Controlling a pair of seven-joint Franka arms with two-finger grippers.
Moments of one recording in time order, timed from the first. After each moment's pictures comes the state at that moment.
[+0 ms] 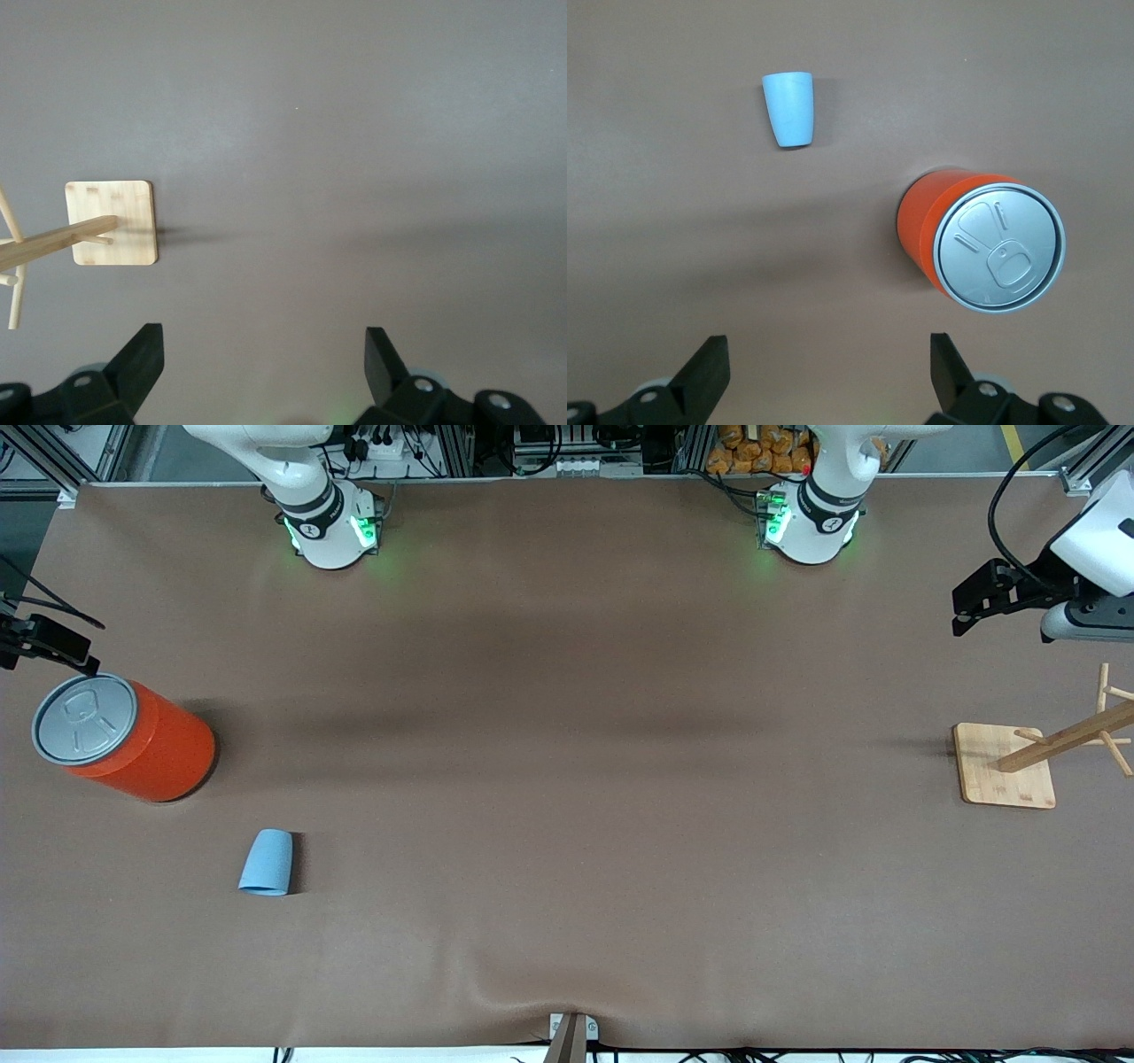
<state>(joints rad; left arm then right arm) -0.09 -0.05 -0.03 -1.54 0.02 1.50 0.00 -0.05 0.02 -0.04 -1.52 -0.04 1.51 -0.01</state>
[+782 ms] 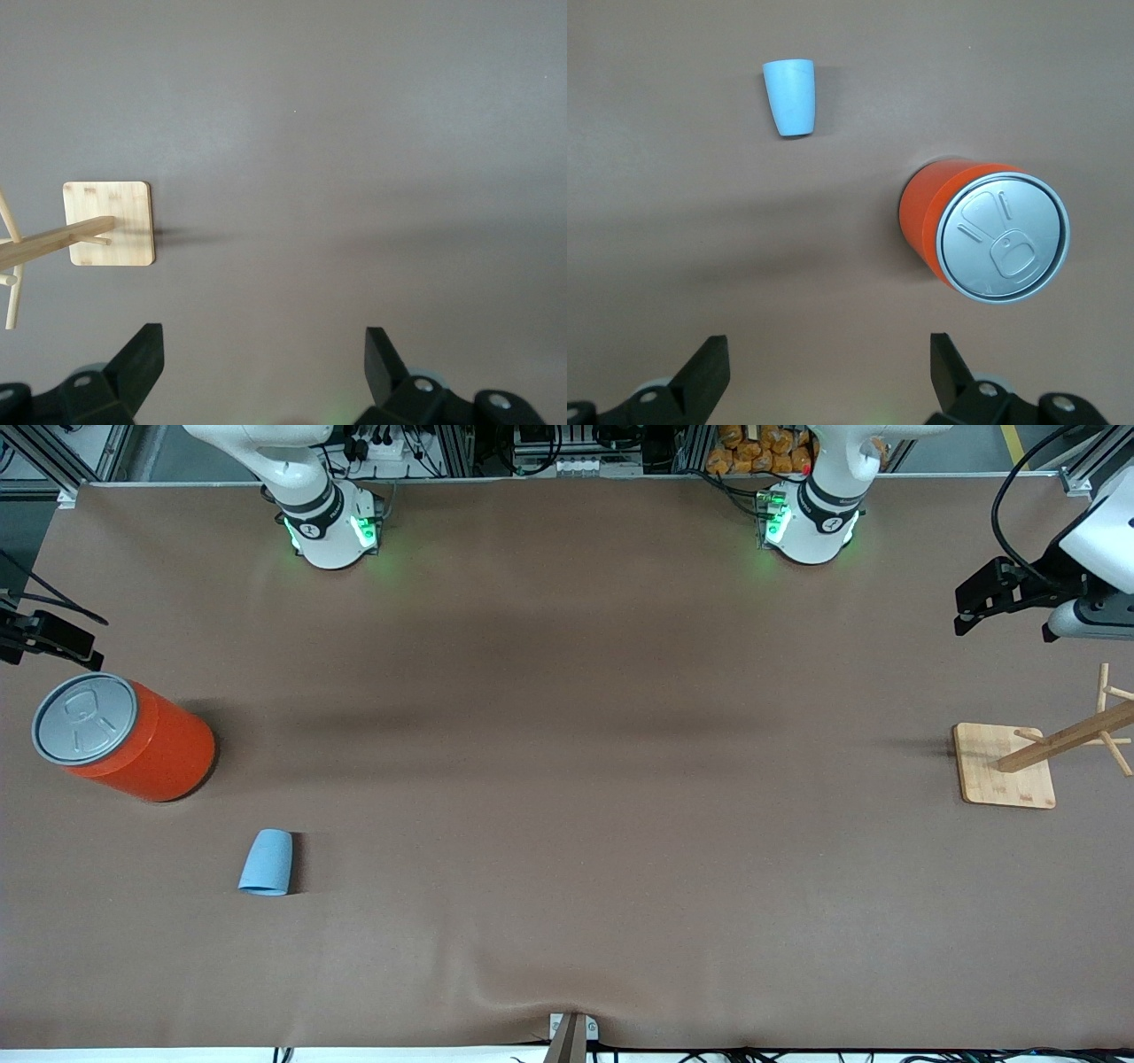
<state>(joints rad) -0.08 -0.04 -0.03 -1.53 0.02 1.49 0.00 -0.05 0.03 -0.04 -1.52 -0.04 1.49 -0.01</state>
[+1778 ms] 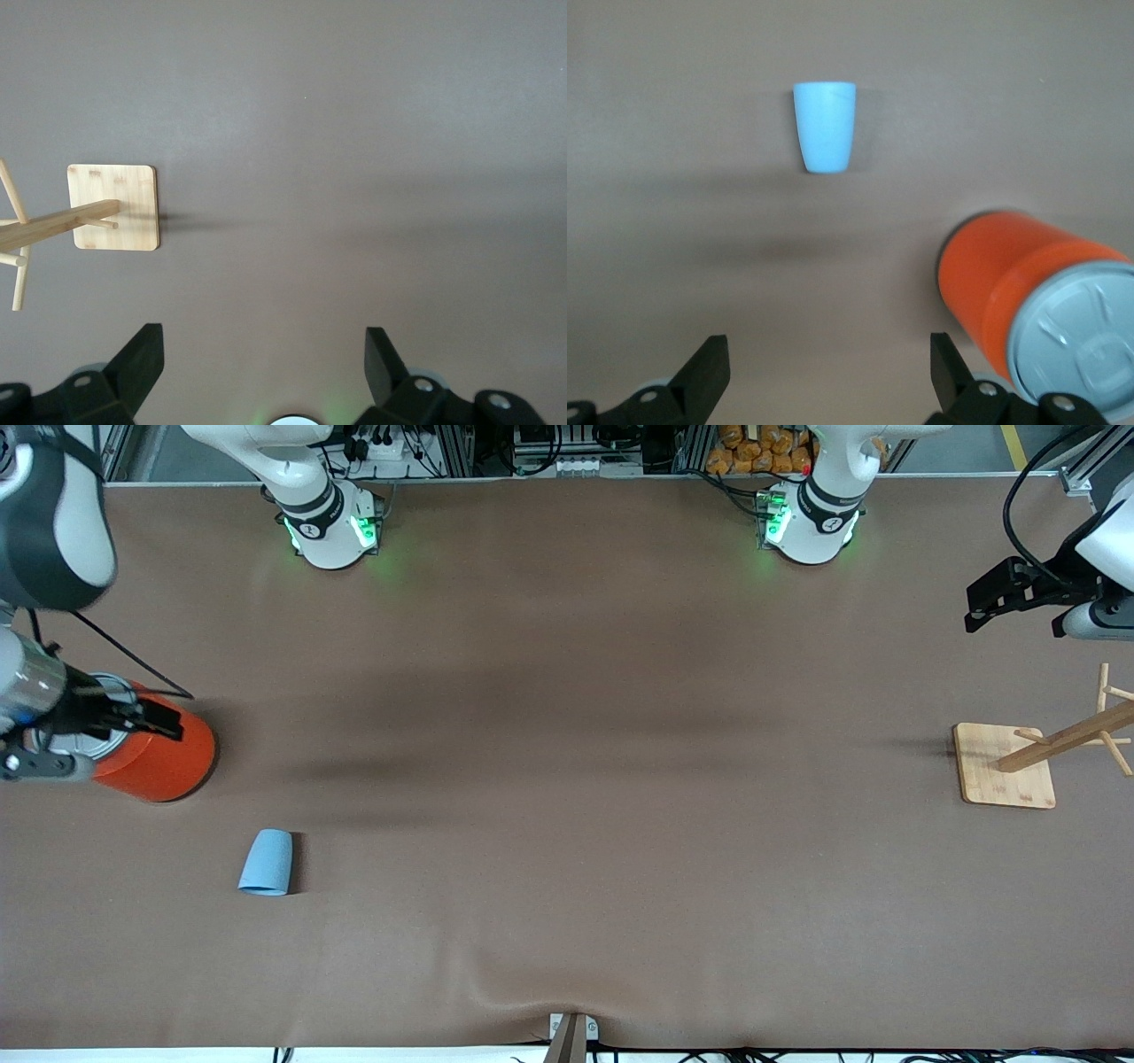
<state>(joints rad) -0.07 -0.04 -0.02 -1.52 0.02 1.46 0.00 0.01 0.21 -0.03 -1.60 -0.04 1.75 -0.01</state>
